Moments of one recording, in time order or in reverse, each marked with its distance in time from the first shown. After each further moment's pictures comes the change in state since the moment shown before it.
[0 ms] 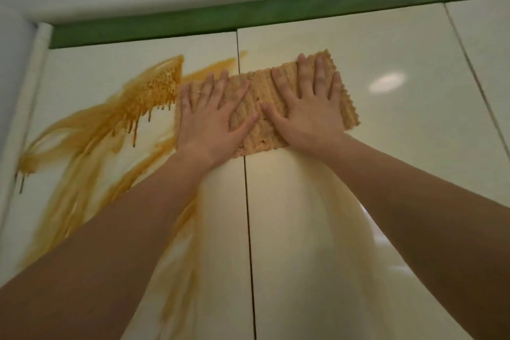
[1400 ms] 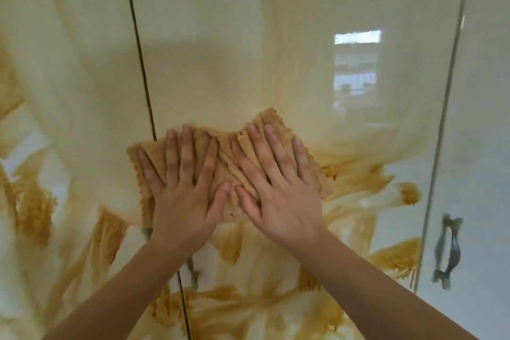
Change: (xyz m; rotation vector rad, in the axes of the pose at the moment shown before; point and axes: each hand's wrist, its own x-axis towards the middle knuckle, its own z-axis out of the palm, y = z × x) left_hand -0.610 0.207 0.082 -0.049 -0.274 0.005; right_hand -0.652 0.025 0.075 0.123 -0.123 -0.240
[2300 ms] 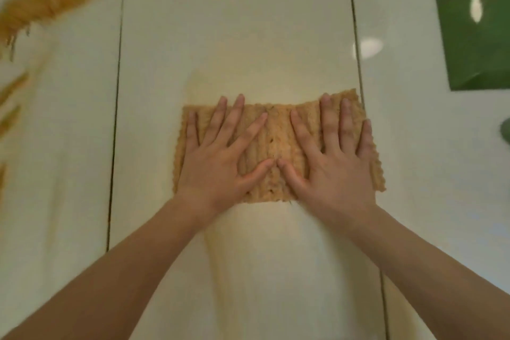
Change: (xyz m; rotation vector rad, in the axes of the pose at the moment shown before) left_hand 0.418 0.050 -0.163 -0.010 0.221 0.119; right_hand 0.324 0.255 -0.153 -0.168 0.096 0.217
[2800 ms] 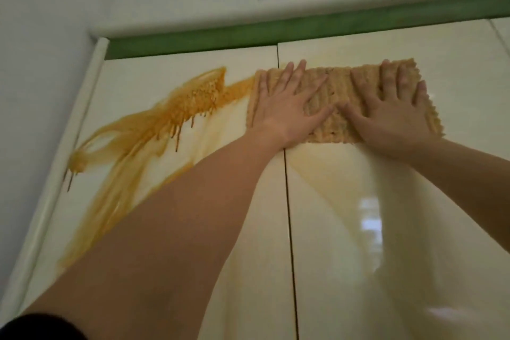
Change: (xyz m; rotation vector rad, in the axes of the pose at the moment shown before) left_hand 0.180 -0.234 -0.063 0.015 0.048 0.046; right_hand 0.254 -0.151 -0.017 0.037 -0.022 0.173
